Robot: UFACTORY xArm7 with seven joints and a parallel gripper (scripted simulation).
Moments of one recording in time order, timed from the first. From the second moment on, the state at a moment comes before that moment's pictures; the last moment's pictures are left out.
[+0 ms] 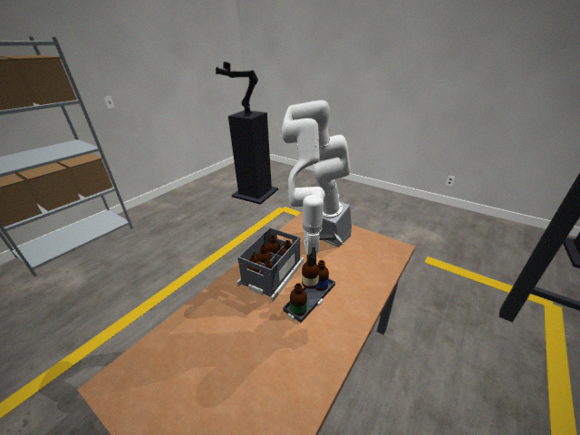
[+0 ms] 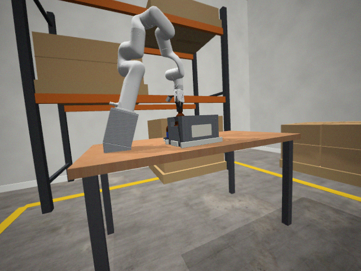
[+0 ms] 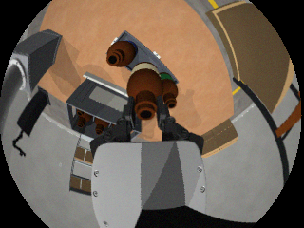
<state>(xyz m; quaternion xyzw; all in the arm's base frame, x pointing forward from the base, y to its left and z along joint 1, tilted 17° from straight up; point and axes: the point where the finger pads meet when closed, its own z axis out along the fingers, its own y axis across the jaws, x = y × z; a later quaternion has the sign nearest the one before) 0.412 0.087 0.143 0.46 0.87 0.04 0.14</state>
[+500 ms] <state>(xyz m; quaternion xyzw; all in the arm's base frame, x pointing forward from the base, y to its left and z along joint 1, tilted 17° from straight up) 0.407 0.088 0.157 0.46 0.87 0.04 0.14</state>
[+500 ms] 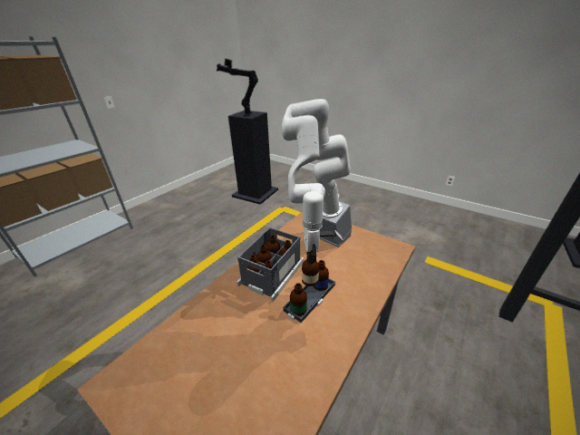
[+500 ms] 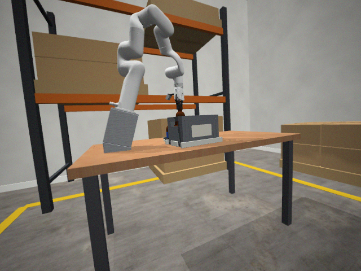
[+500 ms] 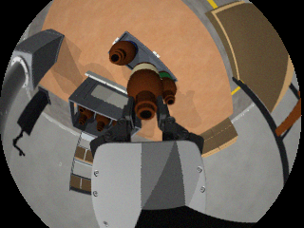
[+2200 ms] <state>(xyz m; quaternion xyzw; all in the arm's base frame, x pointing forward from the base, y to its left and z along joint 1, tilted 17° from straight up) 0.402 0.089 0.174 0.46 0.87 0.04 0.14</state>
